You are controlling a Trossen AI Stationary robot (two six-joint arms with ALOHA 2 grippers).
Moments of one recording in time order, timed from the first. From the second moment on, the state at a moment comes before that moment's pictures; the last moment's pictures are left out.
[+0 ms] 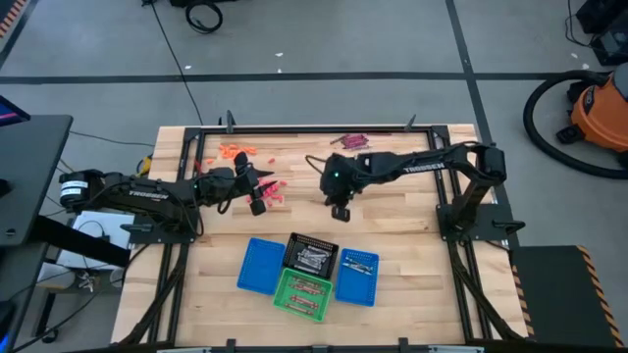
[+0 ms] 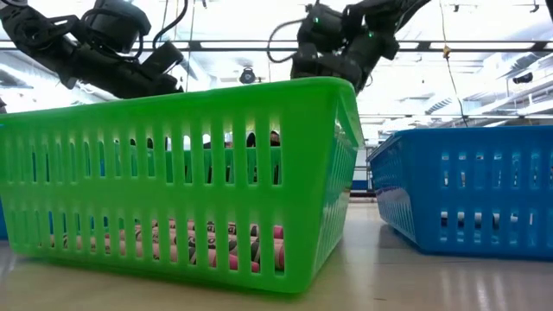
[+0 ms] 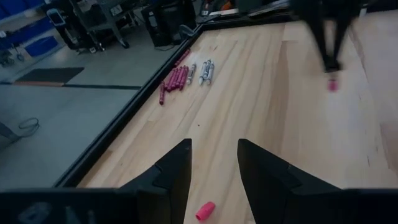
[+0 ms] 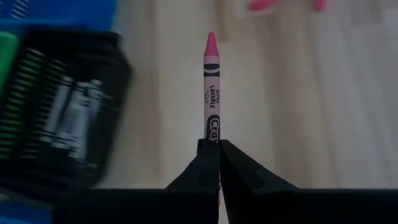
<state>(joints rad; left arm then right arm) 0.20 1.05 0.31 0.45 -0.27 0.17 -0.16 1.72 1.19 -0.46 -0.20 0.03</state>
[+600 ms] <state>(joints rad) 0.20 1.05 0.31 0.44 -0.27 0.14 0.10 1.72 1.19 -0.25 -0.13 0.34</state>
